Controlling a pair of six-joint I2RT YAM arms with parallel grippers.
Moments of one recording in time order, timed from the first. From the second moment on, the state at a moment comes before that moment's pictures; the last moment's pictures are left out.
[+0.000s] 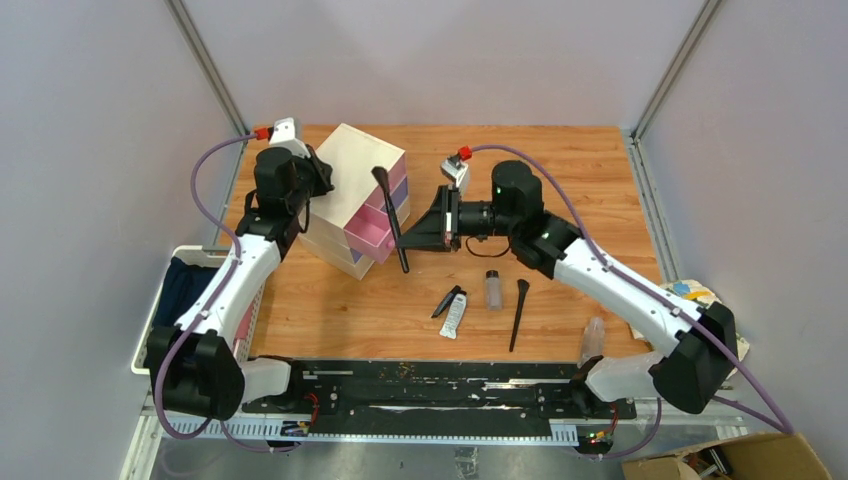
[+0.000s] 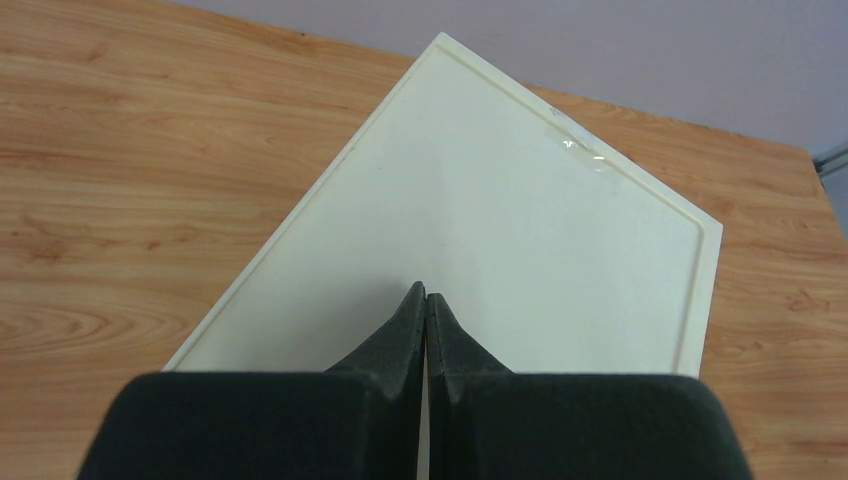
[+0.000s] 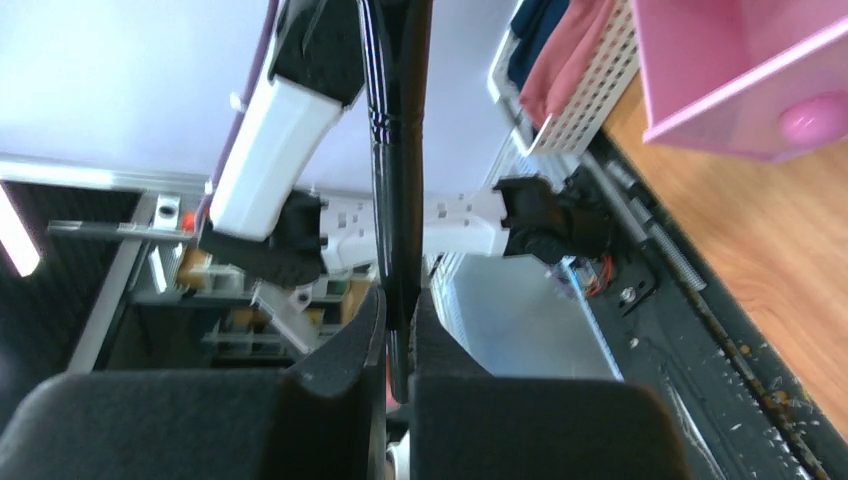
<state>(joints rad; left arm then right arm) -0.15 1.24 0.98 0.02 0.00 -0.33 0.75 1.30 1.09 0.13 -0.79 1.21</state>
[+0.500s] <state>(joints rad) -0.15 1.23 0.98 0.00 0.00 -0.33 0.76 1.43 1.48 -0.72 -0.39 0.56</state>
